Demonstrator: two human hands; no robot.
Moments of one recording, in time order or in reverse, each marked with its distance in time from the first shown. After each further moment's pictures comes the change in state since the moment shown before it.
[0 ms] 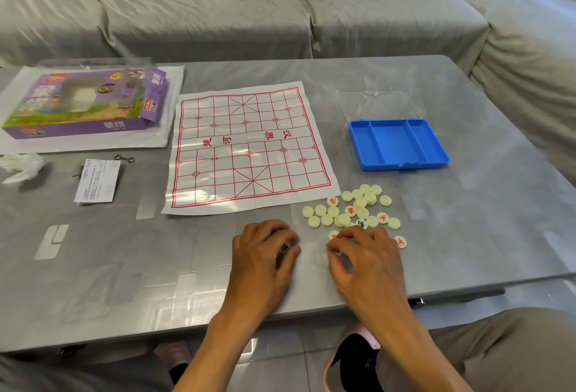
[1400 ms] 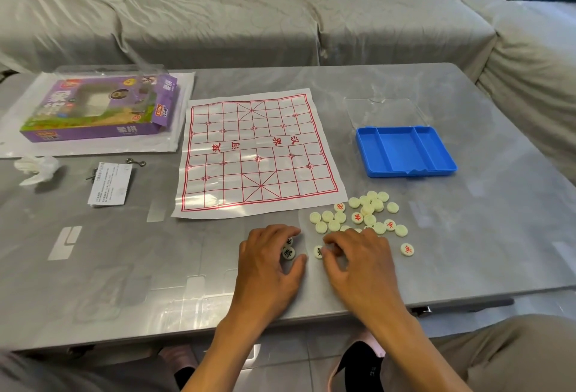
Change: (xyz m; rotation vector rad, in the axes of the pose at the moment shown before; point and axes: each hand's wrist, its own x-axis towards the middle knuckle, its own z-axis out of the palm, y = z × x) left_hand 0.000 0.000 -0.003 -0.088 -0.039 -0.107; right_hand 0.013 -0.014 0.007 0.114 -0.110 0.024
